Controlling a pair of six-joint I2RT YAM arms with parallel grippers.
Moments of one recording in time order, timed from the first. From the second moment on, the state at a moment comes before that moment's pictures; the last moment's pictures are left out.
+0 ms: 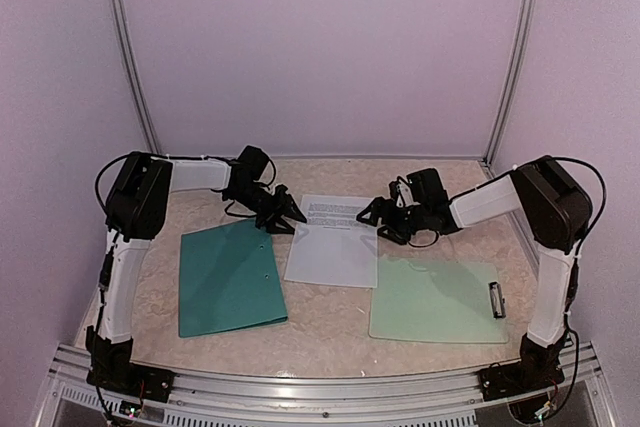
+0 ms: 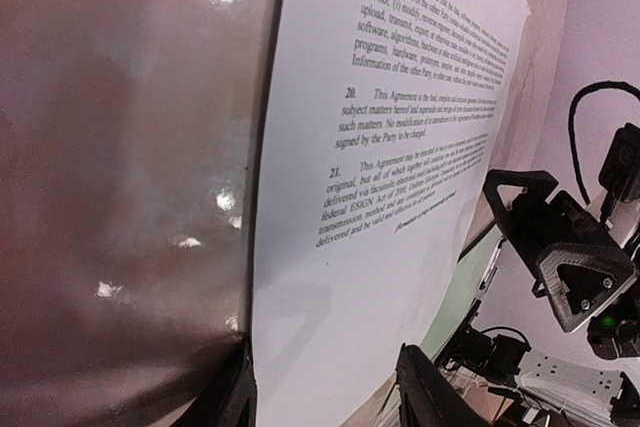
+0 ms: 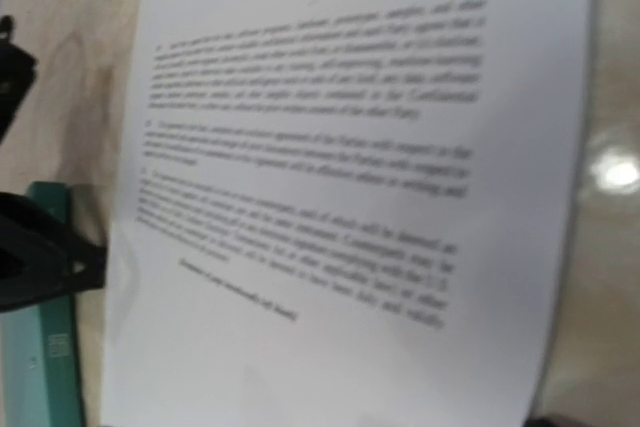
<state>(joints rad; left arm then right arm) -0.44 2.37 1.79 -0.56 0.73 -0.67 0.48 1.99 1.08 0.23 -0.41 0.78</state>
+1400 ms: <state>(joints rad) -0.46 2.25 1.53 -0.28 0.72 -0.78 0.49 1.93 0.82 0.59 -0.48 1.21</state>
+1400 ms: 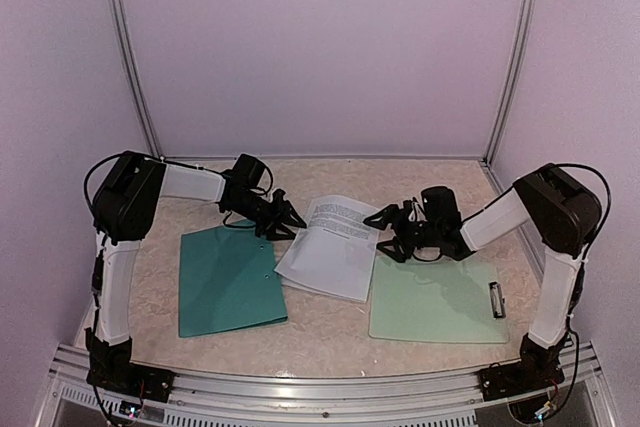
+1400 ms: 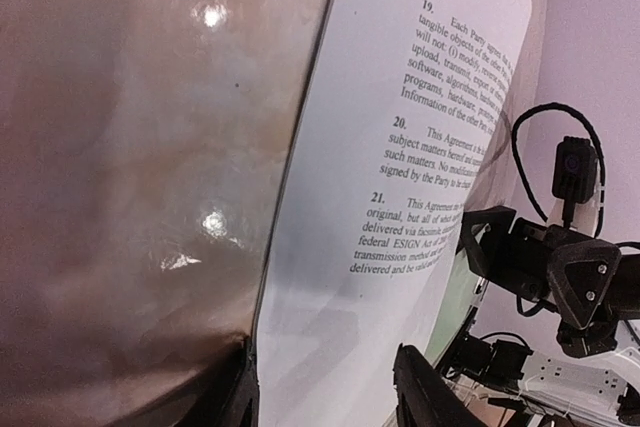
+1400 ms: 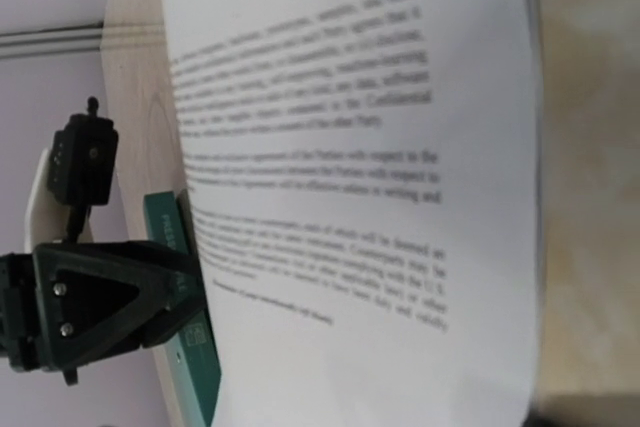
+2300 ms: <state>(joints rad) -0.49 2.23 1.46 -0.19 0.78 -0.86 0.48 1.97 0.82 0.70 -0.48 1.32</state>
